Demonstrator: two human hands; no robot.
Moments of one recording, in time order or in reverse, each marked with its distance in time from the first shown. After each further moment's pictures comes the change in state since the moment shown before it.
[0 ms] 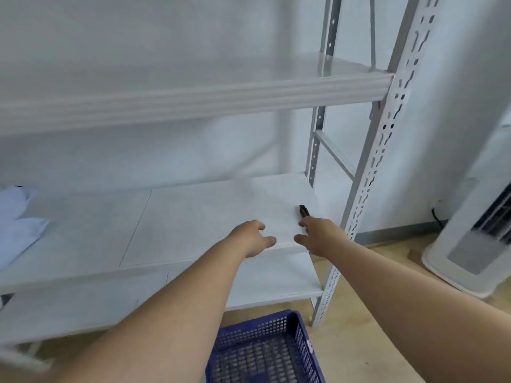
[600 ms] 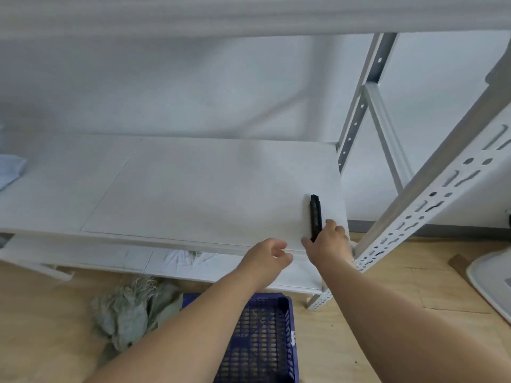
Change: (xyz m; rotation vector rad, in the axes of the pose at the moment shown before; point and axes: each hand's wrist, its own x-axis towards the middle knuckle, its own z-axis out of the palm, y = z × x) left_hand 0.125 0.032 0.108 -0.465 -0.022 -0.186; right_hand 0.167 0.080 0.071 0.111 -0.048 0.213
